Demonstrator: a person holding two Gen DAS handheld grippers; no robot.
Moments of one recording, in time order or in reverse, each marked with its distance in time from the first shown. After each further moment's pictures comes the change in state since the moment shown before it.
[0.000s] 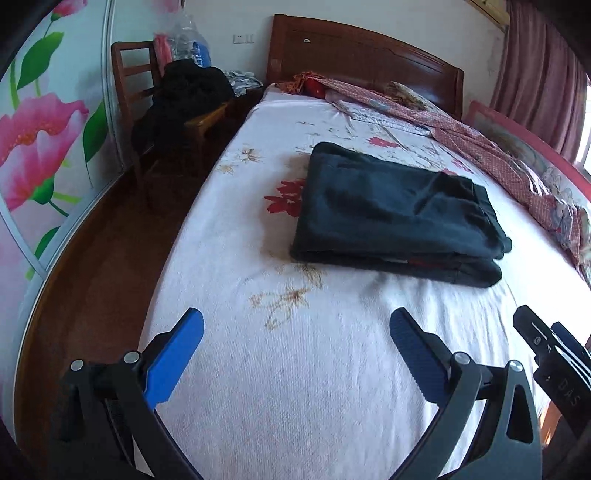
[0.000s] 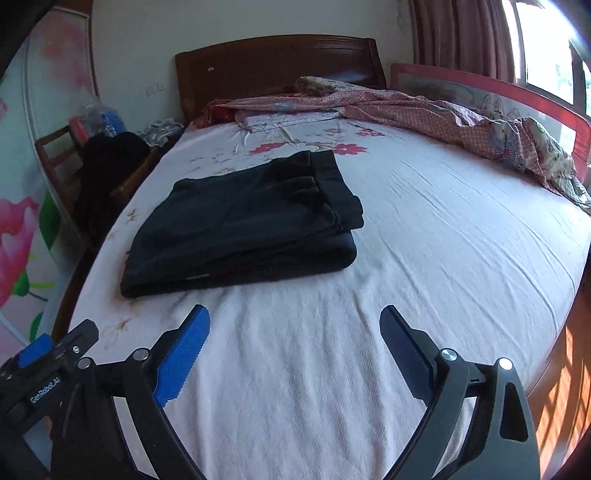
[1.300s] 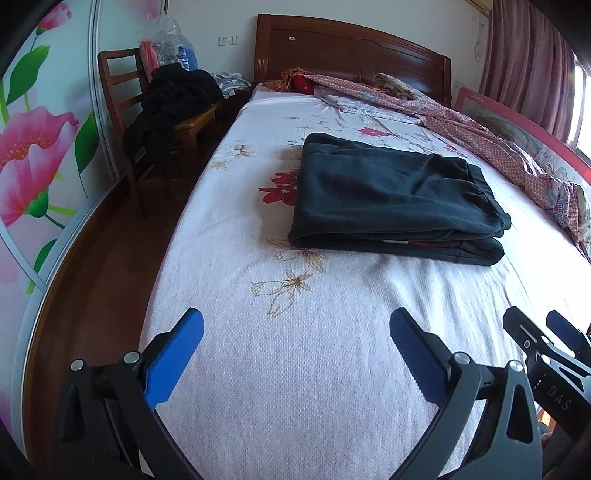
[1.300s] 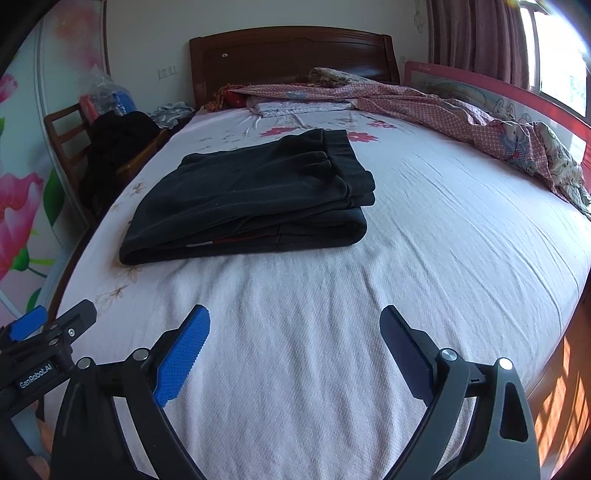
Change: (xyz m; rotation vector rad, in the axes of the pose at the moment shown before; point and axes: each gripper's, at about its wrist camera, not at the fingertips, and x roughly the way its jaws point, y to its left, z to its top) left arm 0.004 -0.001 -0.006 0.039 0.006 -0.017; right arm 0.005 0.012 -0.012 -0.044 0.021 0.003
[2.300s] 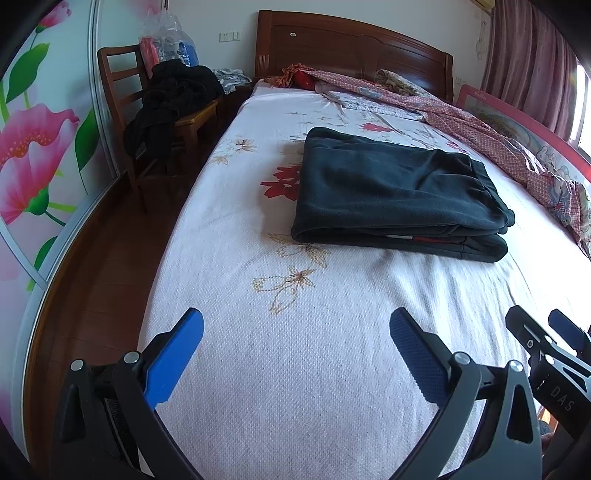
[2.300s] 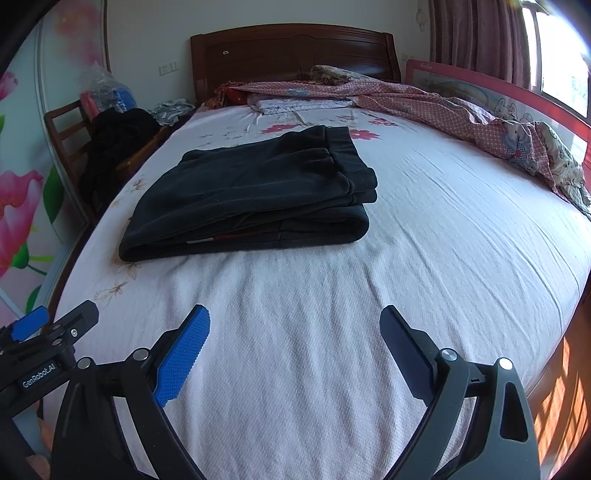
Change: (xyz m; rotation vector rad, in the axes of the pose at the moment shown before) left arm 0.005 0.002 -0.001 0.001 0.013 0.002; right arm 0.004 0.000 -0.001 -0.003 0.012 0.002
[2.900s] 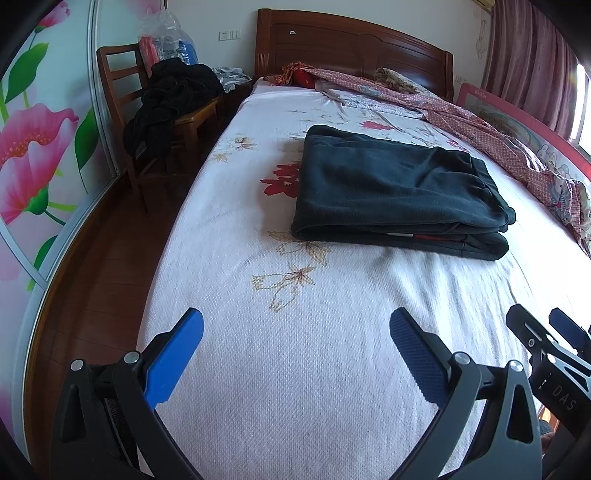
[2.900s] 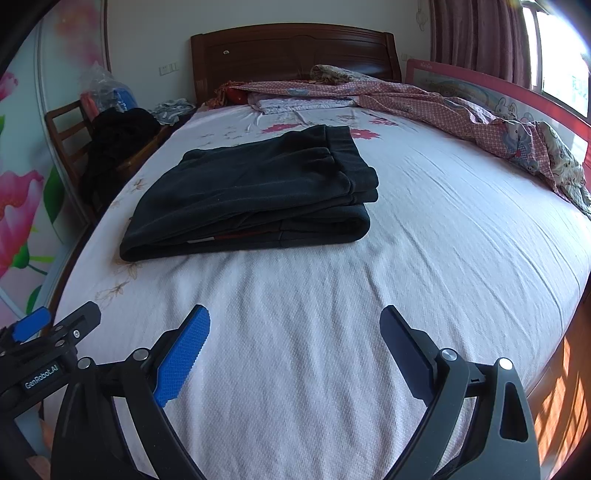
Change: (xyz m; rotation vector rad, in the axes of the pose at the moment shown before) left arm 0.001 0.000 0.000 0.001 0.006 0.001; right arm 0.000 -0.001 0.000 -0.004 0.001 0.002
